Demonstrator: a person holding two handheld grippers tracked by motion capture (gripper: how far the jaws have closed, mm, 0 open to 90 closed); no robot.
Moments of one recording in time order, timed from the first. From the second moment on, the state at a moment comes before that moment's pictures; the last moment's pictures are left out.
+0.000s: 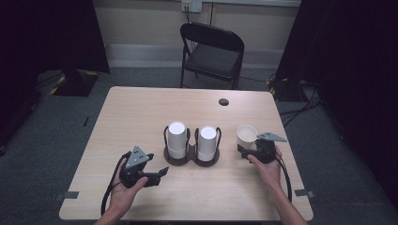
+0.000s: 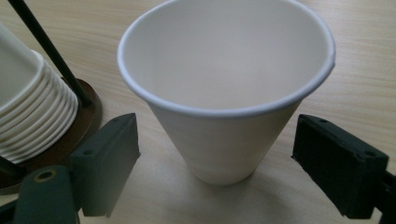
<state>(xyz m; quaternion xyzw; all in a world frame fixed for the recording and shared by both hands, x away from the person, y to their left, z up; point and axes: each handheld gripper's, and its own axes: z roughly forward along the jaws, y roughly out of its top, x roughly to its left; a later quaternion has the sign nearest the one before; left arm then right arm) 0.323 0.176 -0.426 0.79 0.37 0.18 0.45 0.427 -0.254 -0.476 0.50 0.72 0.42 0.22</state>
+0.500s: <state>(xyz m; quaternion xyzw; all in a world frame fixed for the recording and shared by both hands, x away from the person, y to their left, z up) 0.324 0.177 -0.426 0.79 0.39 0.18 0.45 0.405 -0.260 -0.461 0.50 0.72 0.43 0.22</state>
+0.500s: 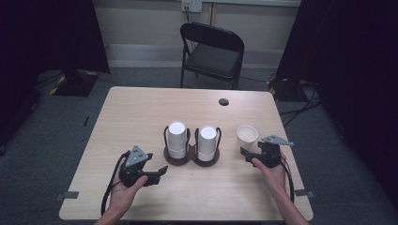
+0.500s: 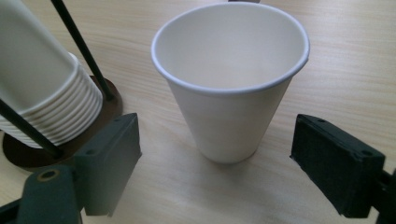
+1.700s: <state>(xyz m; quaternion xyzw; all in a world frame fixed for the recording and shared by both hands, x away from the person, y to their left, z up) 0.322 0.171 -0.429 0.79 0.40 0.16 0.45 0.334 -0.214 -0.424 0.46 0.73 0.47 0.18</state>
